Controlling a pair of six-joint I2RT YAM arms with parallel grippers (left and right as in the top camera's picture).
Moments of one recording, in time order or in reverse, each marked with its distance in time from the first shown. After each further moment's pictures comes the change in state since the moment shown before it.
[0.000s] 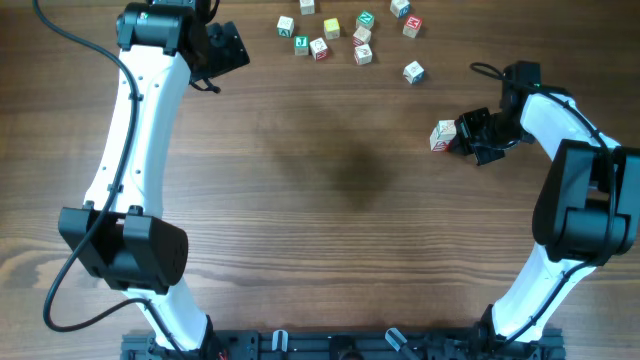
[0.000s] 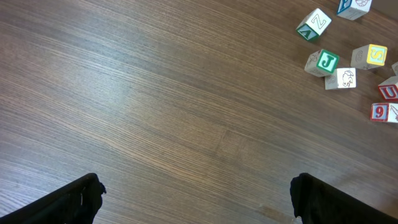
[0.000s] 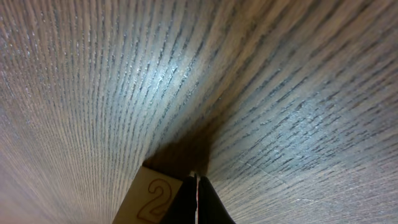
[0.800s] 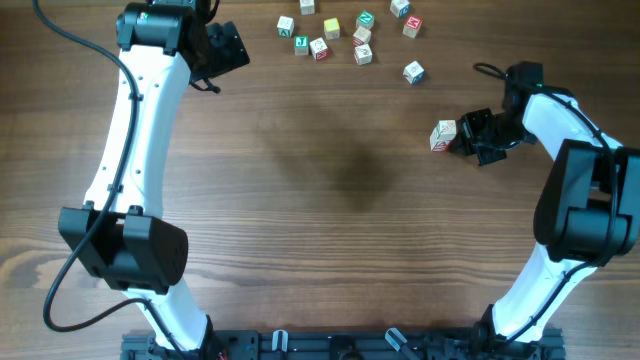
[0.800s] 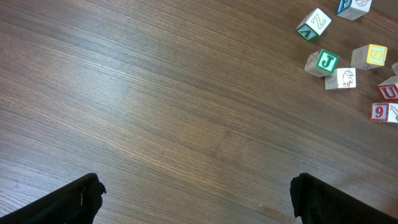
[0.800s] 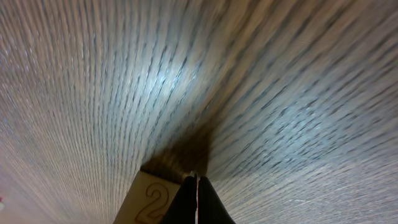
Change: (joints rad) left arm 0.000 0.000 0.000 0.000 0.000 0.000; right arm -0.010 0.000 0.000 -0.004 0.000 0.013
